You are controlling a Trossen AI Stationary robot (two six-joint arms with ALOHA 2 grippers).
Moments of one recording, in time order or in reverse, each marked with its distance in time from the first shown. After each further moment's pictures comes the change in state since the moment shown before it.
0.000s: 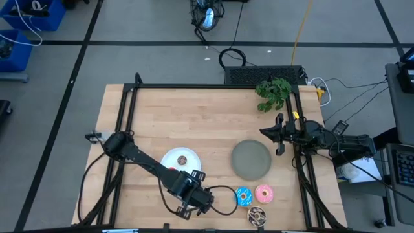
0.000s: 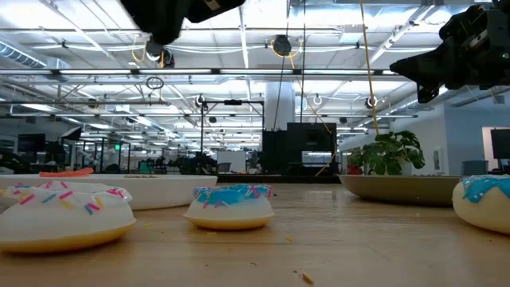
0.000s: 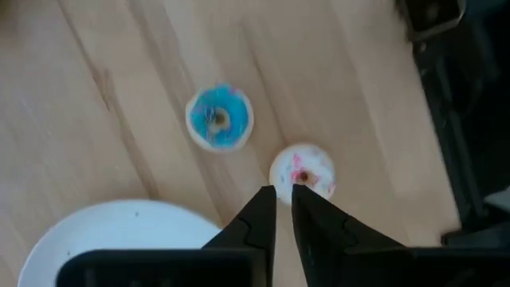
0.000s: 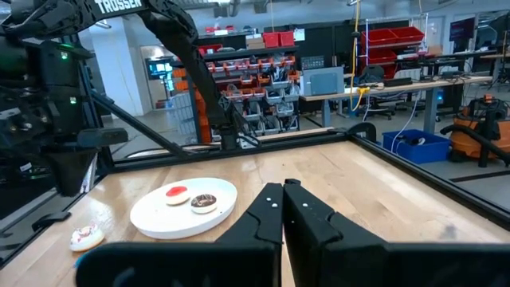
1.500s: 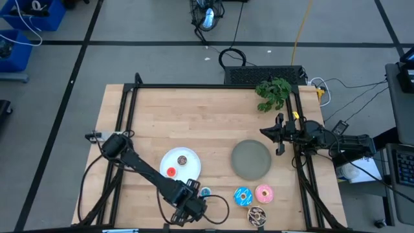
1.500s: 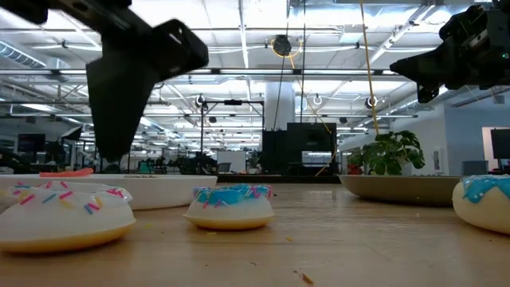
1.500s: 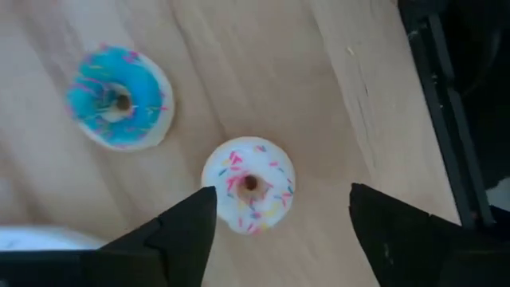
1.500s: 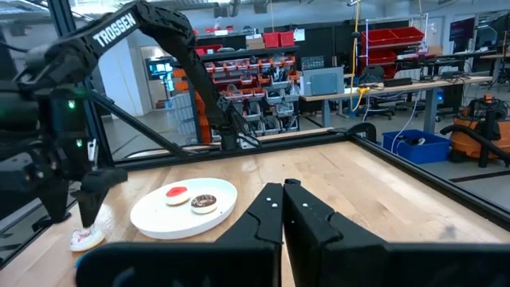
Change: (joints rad) left arm -0.064 0.000 -0.241 0.238 0.048 -0.053; right arm 0.000 0.000 0.000 0.000 0.000 0.000
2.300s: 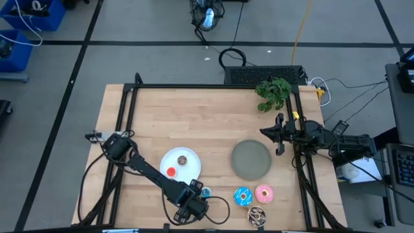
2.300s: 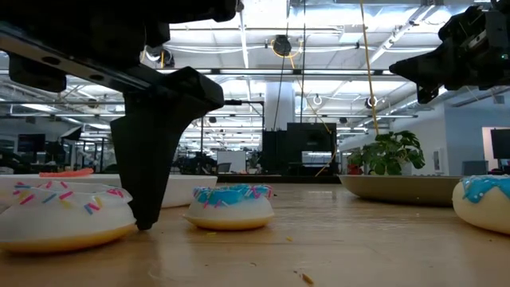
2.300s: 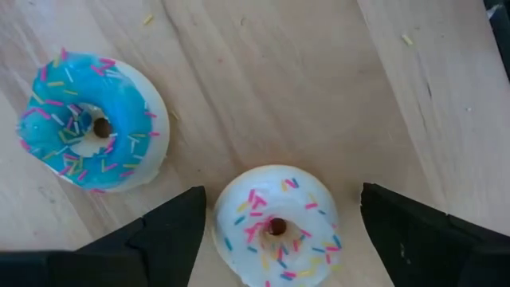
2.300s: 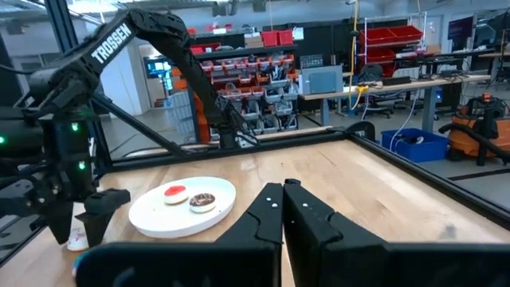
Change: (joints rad) left arm 0.010 0.072 -0.053 0.110 -0.021 0.064; right arm 0.000 0.009 0.000 0.007 0.004 0.000
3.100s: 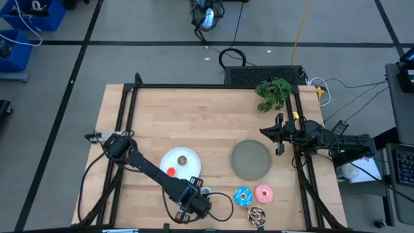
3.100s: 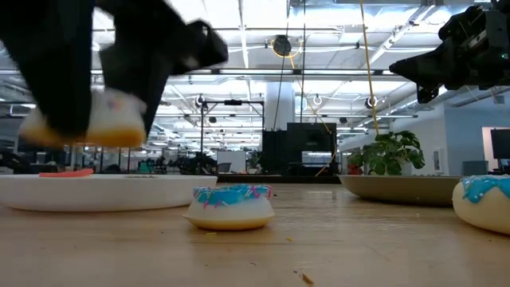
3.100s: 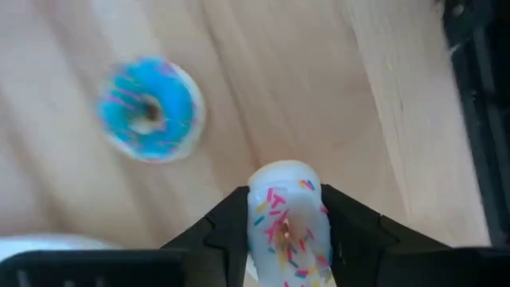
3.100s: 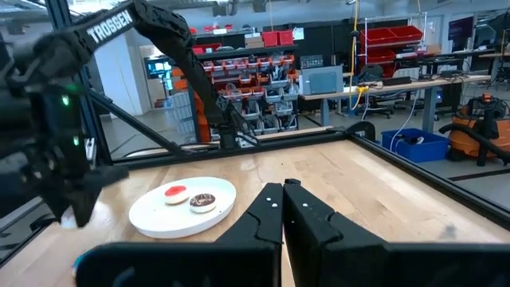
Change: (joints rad) left arm 0.017 -0.018 0.154 -0.233 0.010 -0.069; right arm 0.000 0.002 0.000 0.000 0.000 0.000
